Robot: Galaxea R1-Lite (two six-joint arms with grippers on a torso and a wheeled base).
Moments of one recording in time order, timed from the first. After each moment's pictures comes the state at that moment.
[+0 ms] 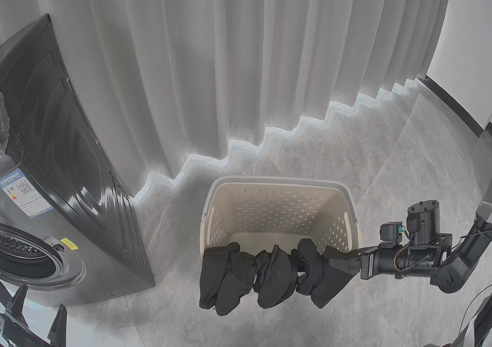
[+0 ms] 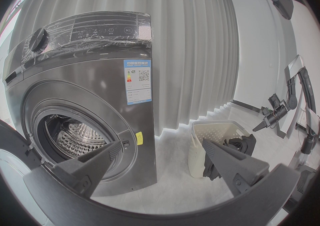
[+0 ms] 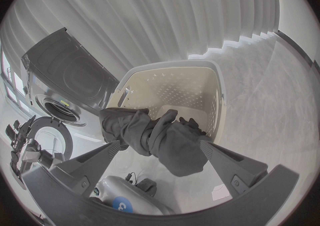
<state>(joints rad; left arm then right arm) 0.00 0.02 -0.02 0.00 -0.01 0.00 0.36 1.89 -0.30 -0.98 0.24 0.21</state>
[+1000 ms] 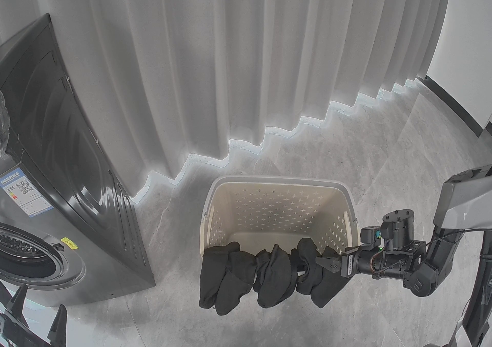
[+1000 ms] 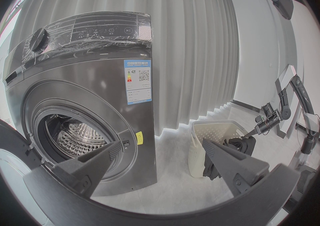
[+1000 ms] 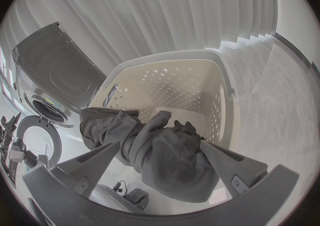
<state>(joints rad) 0.00 0.02 -0.02 0.00 -0.01 0.00 0.38 2.17 -0.37 -1.20 0.17 0.21</state>
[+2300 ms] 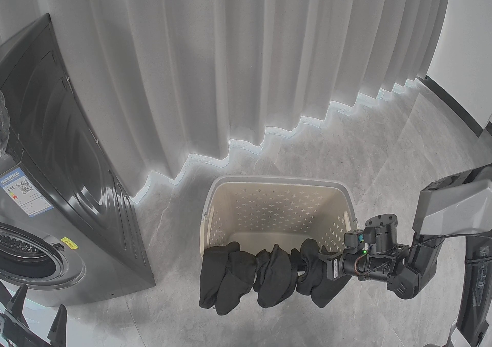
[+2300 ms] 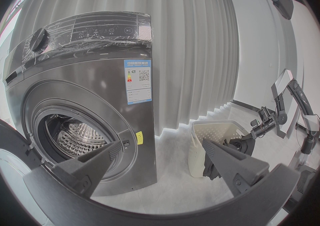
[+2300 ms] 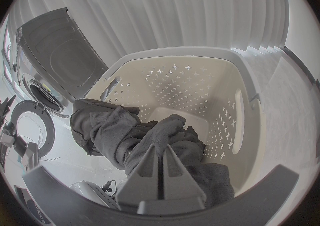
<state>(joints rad) 0.00 0.02 -0.02 0.00 -0.01 0.00 0.43 2.28 -0.46 -1.24 0.14 0.12</state>
